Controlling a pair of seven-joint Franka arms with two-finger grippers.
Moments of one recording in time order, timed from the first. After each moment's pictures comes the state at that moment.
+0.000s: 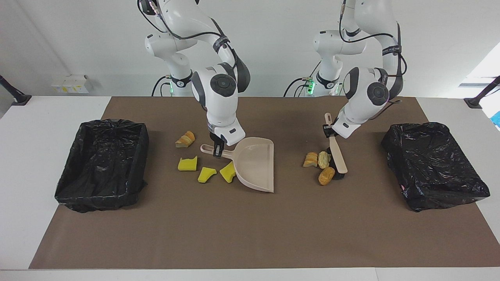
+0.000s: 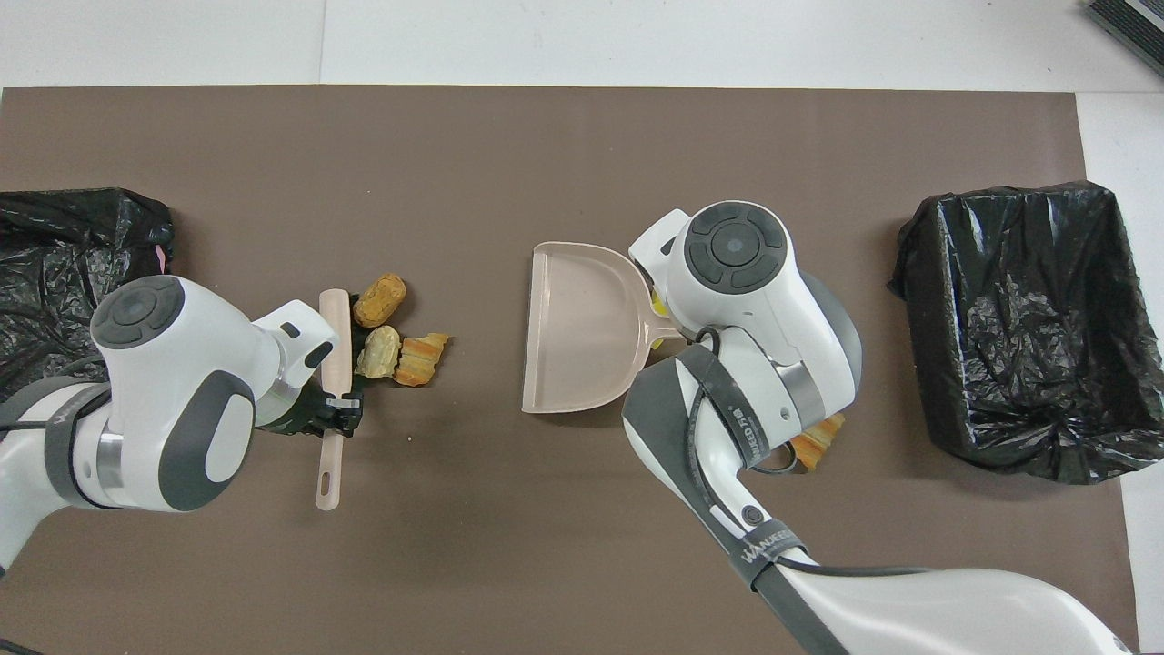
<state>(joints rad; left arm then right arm) -0.19 0.02 -0.08 -2.23 -0.16 2.02 -0.18 0.51 0.32 -0.07 -1.75 -0.10 2.01 -0.98</state>
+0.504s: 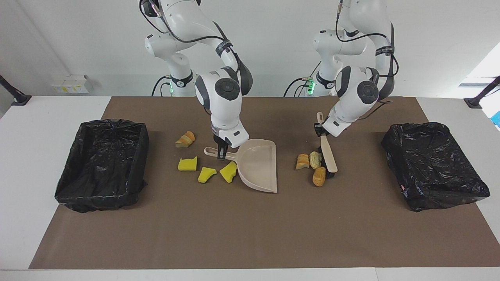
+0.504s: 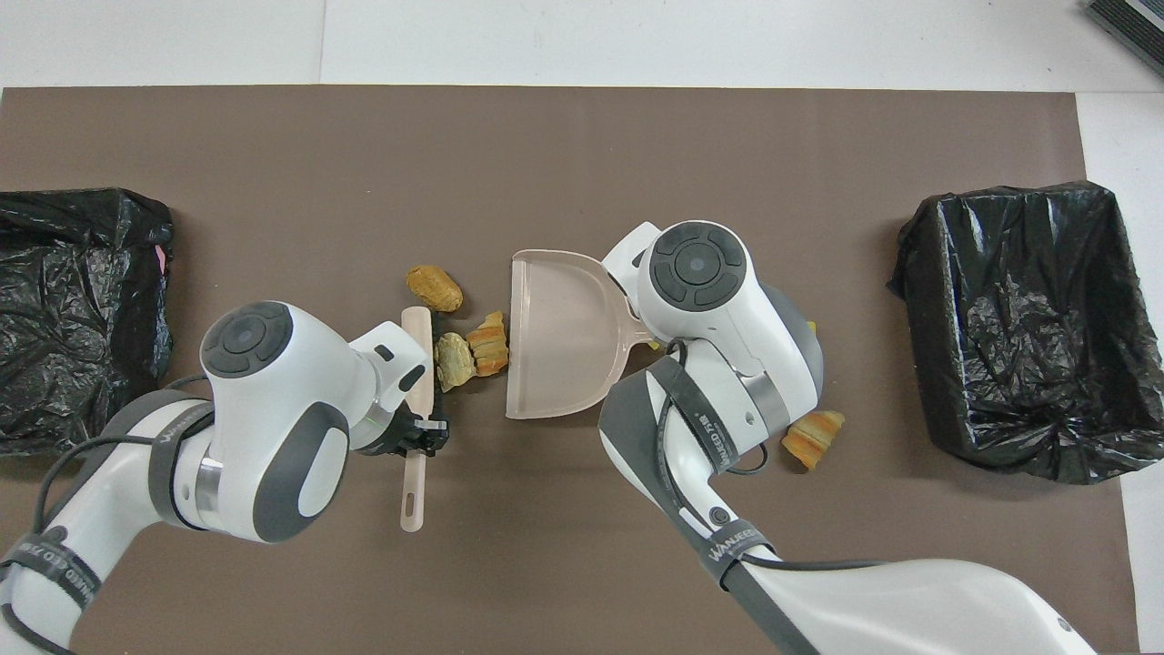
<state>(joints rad) -0.38 0.02 -0.08 -2.23 -0.29 2.06 -0.29 0.54 0.35 -0.07 -1.75 -0.10 2.06 -0.98</state>
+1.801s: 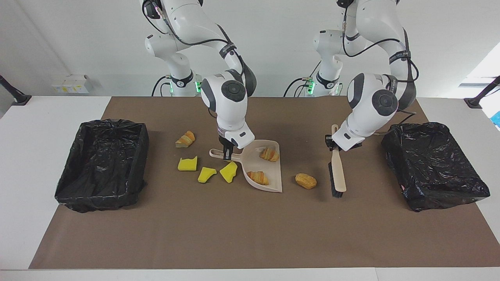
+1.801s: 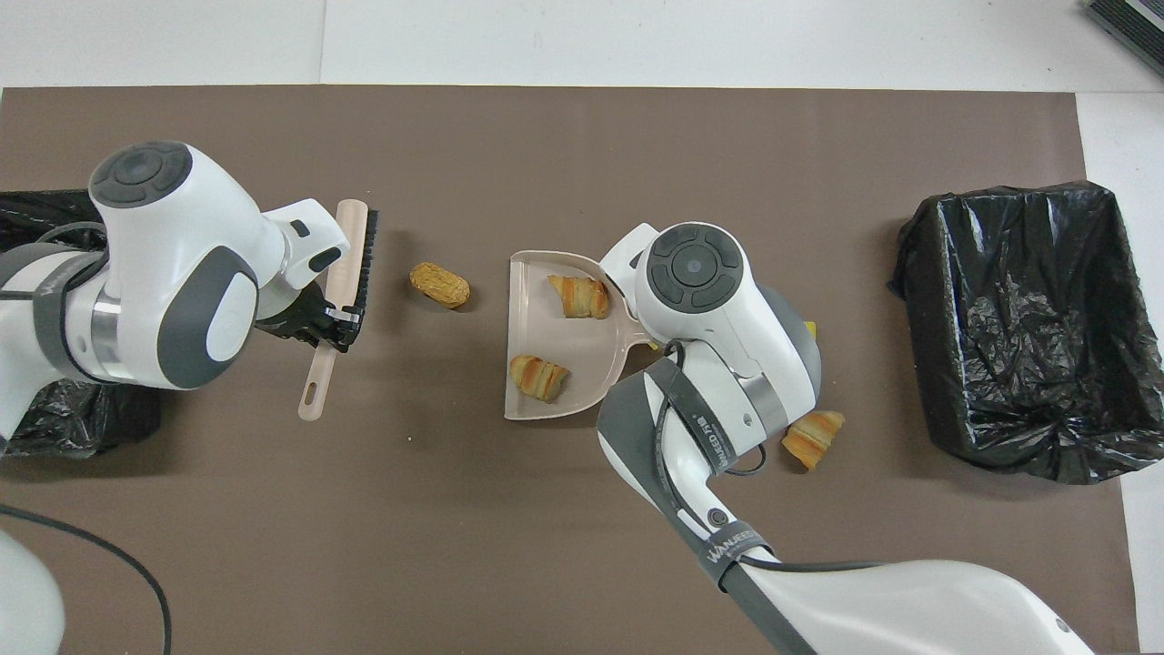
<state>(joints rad) -0.19 0.28 -0.05 -1.80 -0.07 1.86 -0.03 0.54 0.35 -0.07 -1.75 -0.10 2.06 -0.98</state>
